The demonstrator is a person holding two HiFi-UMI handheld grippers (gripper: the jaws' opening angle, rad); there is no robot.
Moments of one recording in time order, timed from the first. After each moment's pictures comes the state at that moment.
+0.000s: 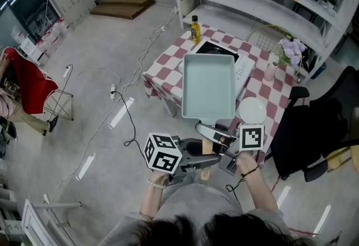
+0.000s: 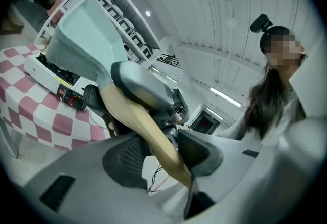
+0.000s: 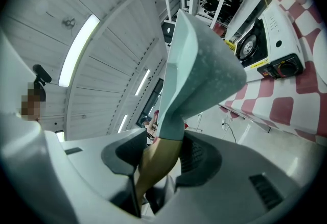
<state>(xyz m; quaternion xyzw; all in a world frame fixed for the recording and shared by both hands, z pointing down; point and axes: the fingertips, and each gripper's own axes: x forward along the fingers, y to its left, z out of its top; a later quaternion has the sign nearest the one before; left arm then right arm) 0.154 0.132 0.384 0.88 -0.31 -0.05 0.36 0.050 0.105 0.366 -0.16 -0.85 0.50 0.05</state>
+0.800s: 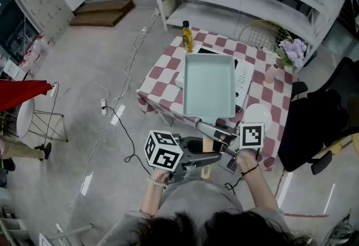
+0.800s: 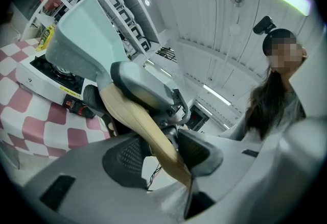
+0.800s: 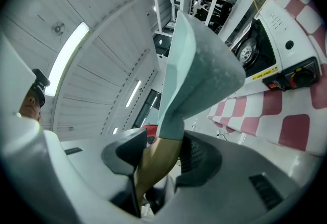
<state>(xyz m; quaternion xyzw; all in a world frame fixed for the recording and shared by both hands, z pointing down) 0.064 0.080 0.394 0.89 -0.24 -0.02 0.38 -0.035 0.037 0.378 -0.09 -0.85 0.52 0.01</state>
